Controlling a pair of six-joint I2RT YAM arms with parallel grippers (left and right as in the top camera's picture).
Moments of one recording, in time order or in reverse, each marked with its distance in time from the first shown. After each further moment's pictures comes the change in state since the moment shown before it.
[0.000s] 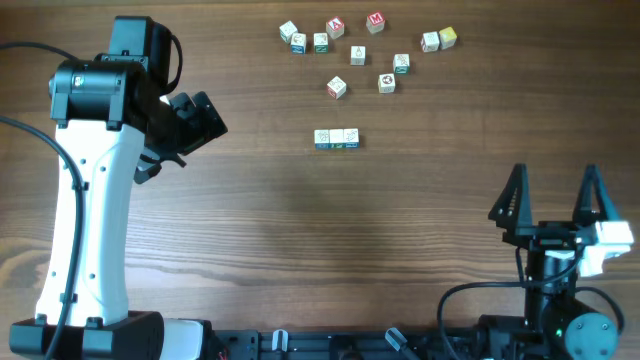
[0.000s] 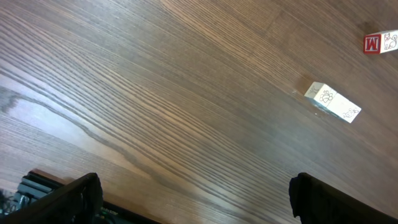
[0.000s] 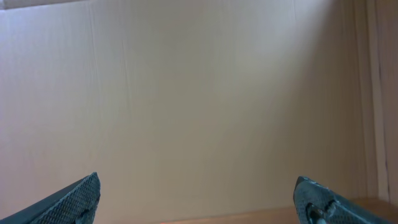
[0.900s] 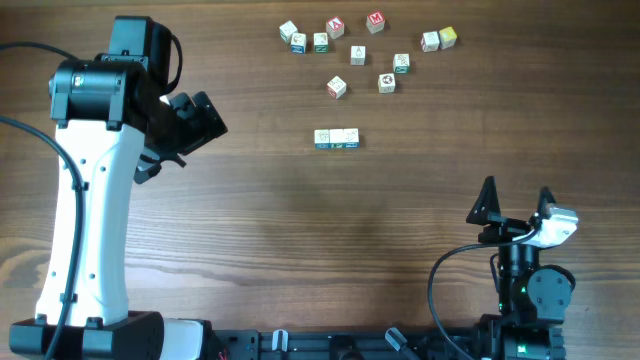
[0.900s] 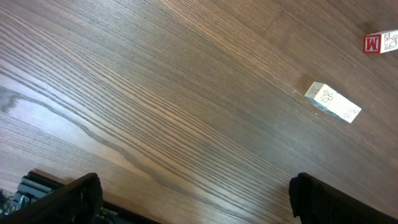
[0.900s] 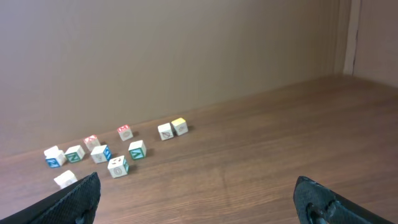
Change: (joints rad) left arm 0.000 0.000 0.000 0.000 0.000 0.000; right arm -0.045 -0.071 -0.291 -0.159 0.046 0.045
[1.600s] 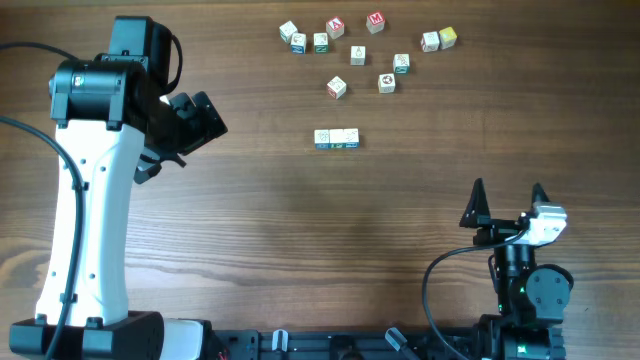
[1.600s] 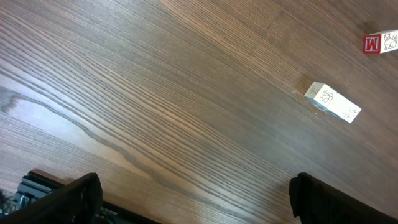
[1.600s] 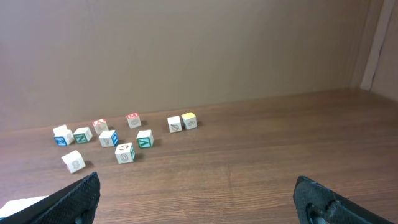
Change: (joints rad) left arm 0.000 0.000 0.000 0.000 0.000 0.000; right arm 0.020 0.000 0.000 -0.004 -0.055 -0.069
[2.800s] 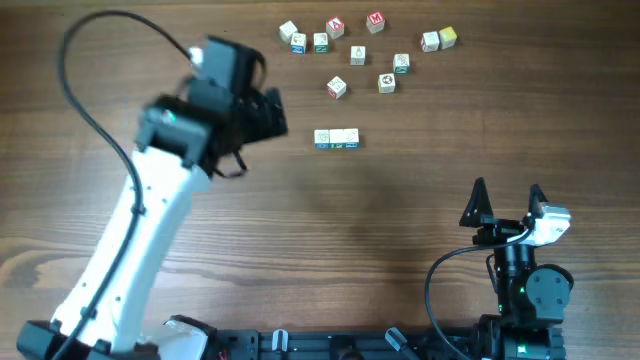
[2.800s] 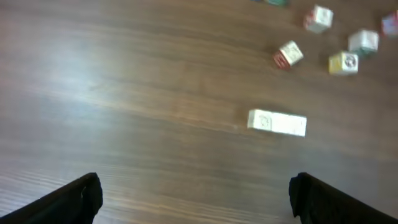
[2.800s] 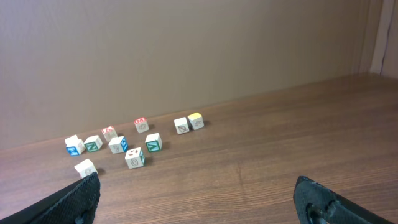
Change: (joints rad) left arm -0.291 -0.097 -0.280 0.512 -0.151 0.111; right arm 0.000 0.000 0.000 0.000 -0.003 0.076
